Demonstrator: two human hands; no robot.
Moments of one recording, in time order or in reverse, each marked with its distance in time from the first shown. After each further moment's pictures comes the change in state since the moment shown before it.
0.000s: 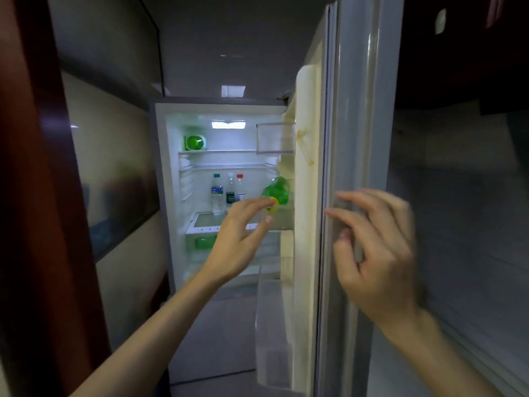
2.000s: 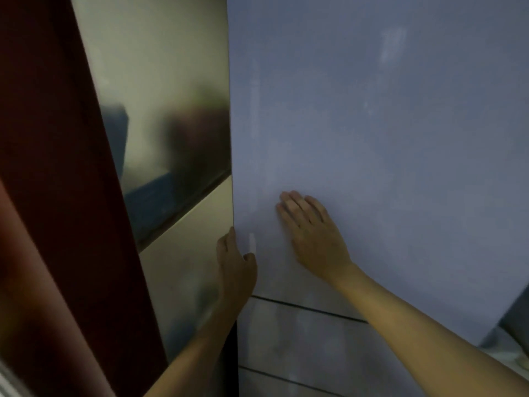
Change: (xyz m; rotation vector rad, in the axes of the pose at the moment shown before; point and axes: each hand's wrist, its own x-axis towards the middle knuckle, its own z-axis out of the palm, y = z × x) left_hand -0.046 -0.401 -0.024 0.326 0.441 -0.827; right_hand -0.090 0.009 0.531 -0.030 -0.690 -0.477
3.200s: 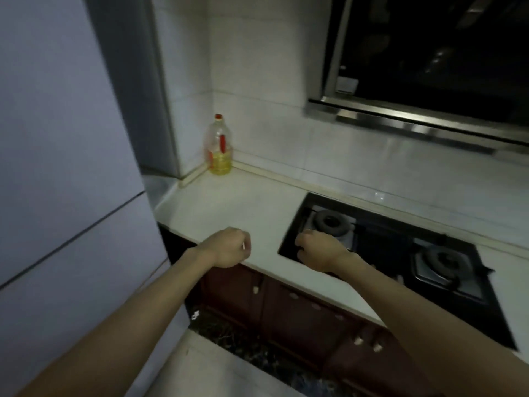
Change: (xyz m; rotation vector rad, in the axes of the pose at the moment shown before) left_hand -0.357 0.157 0.087 0.219 -1.765 1.320; right_hand -0.482 -0.124 -0.315 0.010 -0.951 1.555
